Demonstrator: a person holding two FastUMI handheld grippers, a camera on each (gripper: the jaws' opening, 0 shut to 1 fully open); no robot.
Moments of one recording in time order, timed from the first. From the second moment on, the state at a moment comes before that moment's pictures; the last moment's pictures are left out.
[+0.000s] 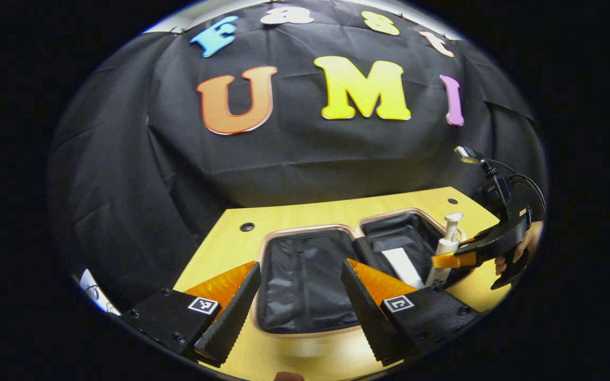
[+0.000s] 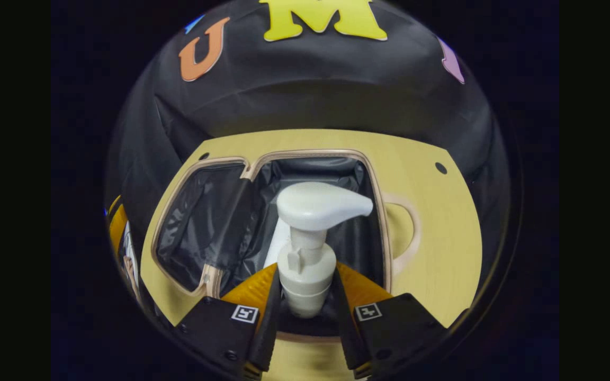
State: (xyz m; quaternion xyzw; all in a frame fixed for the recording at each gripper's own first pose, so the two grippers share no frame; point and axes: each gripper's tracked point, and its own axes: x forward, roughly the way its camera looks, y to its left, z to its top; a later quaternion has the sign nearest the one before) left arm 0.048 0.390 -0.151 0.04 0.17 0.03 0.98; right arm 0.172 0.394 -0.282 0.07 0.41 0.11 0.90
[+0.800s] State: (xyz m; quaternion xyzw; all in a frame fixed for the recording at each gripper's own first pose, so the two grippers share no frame) left arm 0.063 0.552 -0.206 -0.09 0.16 0.13 0.97; right arm 0.224 0.407 -0.336 0.11 0.48 0.02 0.87
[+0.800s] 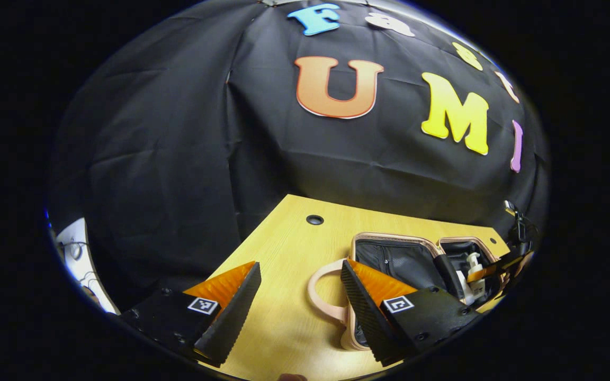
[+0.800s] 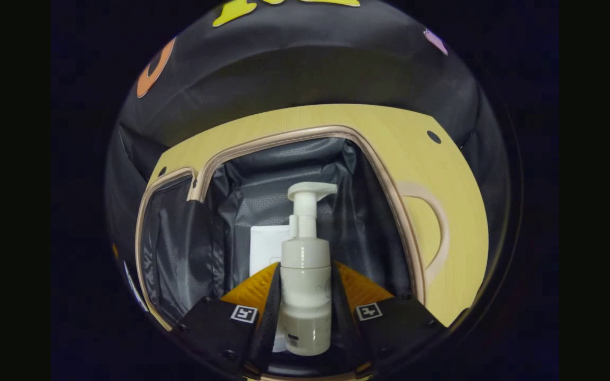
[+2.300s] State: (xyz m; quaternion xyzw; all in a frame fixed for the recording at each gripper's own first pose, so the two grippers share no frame) left arm 0.118 0.503 -0.324 -0.52 0.21 0.10 0.82; right arm 0.049 0.265 -0.002 0.03 0.14 0.00 0.99
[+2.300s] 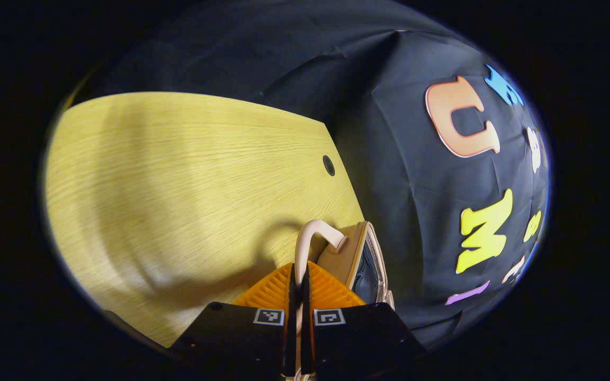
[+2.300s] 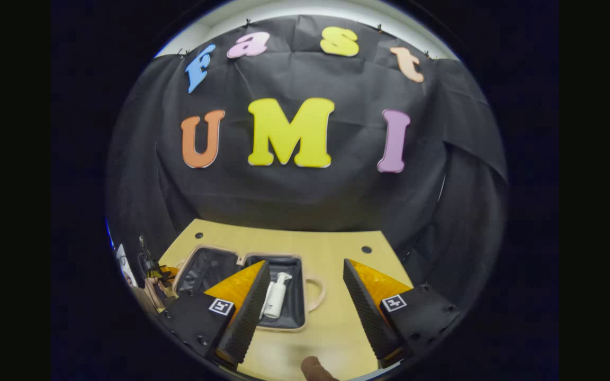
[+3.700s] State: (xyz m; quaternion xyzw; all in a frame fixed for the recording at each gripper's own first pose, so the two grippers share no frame) left arm 0.144 0.231 -0.055 0.04 0.09 0.09 0.99; right arm -0.004 0.089 0.033 0.02 0.00 0.03 1.00
